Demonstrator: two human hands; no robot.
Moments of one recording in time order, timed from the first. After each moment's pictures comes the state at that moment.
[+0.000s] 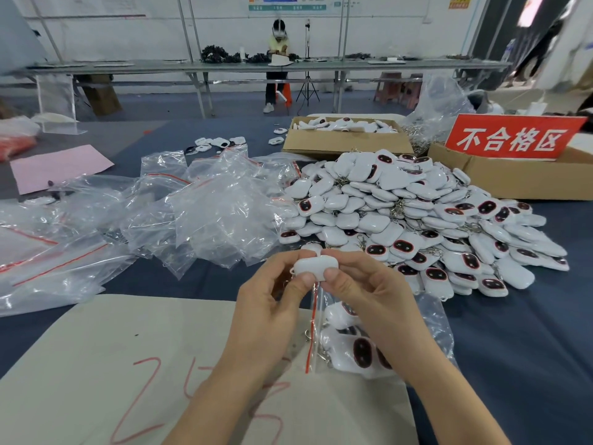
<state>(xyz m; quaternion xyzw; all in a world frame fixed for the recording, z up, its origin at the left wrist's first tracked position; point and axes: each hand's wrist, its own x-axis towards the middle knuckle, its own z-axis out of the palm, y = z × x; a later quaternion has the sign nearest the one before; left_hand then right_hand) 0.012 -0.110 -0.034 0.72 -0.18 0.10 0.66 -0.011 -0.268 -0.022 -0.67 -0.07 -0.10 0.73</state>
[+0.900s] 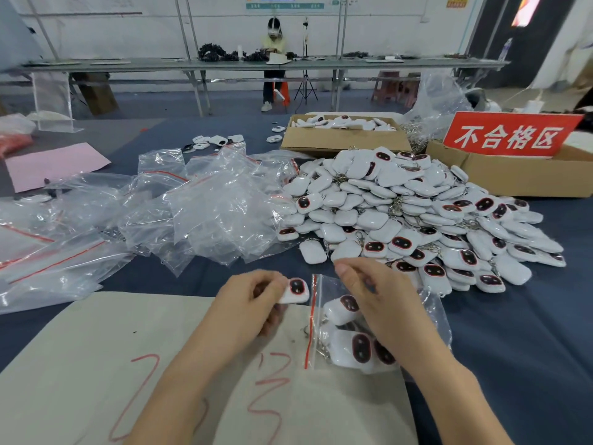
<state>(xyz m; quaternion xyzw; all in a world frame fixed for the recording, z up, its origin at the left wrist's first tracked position) 0.031 -0.079 -0.036 0.80 -0.06 -0.08 0.59 -0.001 -0.290 -0.043 -0.88 0.02 -0.13 0.45</state>
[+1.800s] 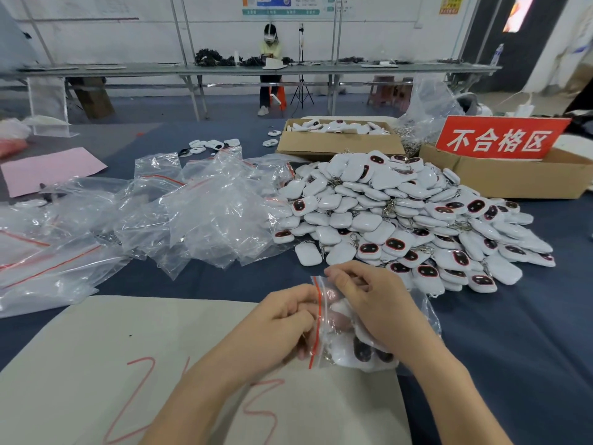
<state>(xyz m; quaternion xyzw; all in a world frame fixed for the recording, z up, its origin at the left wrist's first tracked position) 0.006 -0.108 -0.024 0.72 -0.18 -0.25 0.62 0.000 -0.287 -0.033 -0.87 0.02 -0.10 0.48</state>
